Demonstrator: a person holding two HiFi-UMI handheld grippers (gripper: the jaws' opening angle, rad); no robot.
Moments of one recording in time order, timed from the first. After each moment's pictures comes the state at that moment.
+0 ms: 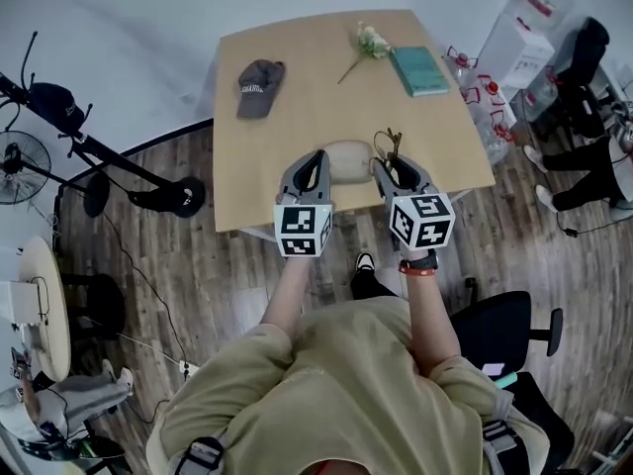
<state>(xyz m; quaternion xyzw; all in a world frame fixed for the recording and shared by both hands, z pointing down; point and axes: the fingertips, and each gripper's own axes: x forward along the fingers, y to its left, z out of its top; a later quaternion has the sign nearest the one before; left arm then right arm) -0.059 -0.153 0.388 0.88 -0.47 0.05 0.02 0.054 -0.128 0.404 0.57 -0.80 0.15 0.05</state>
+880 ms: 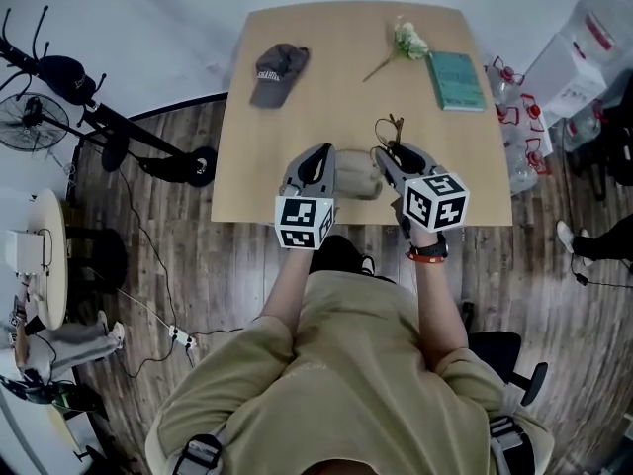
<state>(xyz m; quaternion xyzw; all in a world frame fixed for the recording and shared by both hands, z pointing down) -0.013 -0.268 0.437 0.85 -0.51 0.07 0.04 0.091 -0.272 0.453 0.43 -0.87 0.21 0.06</state>
